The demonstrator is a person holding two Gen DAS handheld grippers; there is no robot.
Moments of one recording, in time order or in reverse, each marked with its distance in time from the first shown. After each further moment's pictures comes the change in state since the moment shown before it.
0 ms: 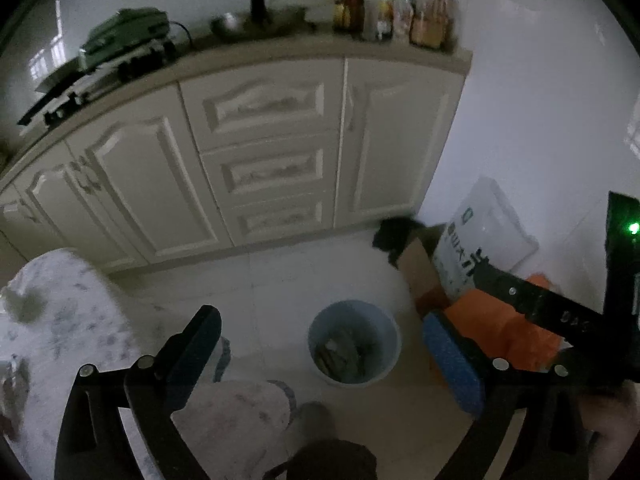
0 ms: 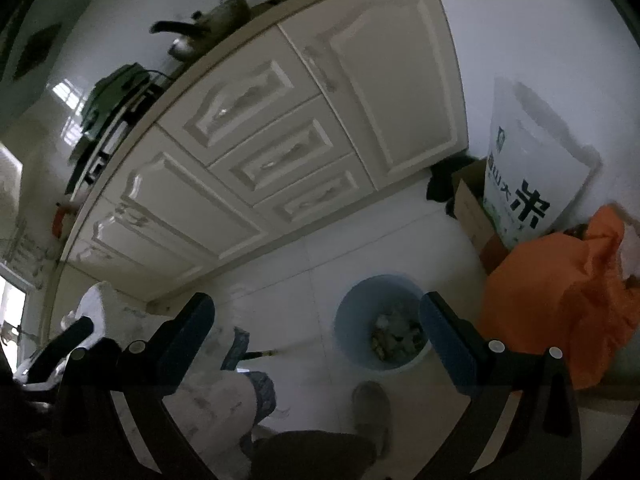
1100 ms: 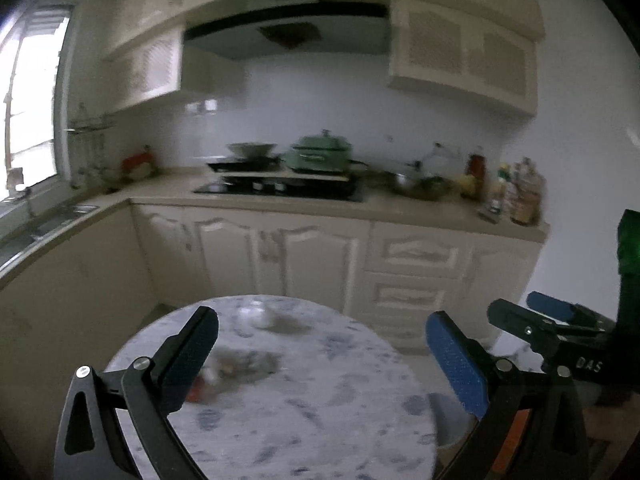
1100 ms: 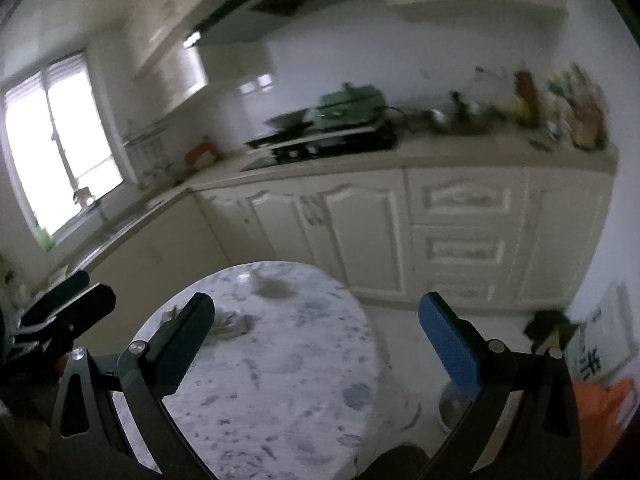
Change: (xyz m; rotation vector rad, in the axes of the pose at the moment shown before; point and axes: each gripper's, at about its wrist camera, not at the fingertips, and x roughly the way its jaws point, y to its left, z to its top) left arm -0.421 0.139 -0.261 -0.279 -0.477 0.323; right arm -0.156 0.316 -0.103 -0.608 -0.190 0.337
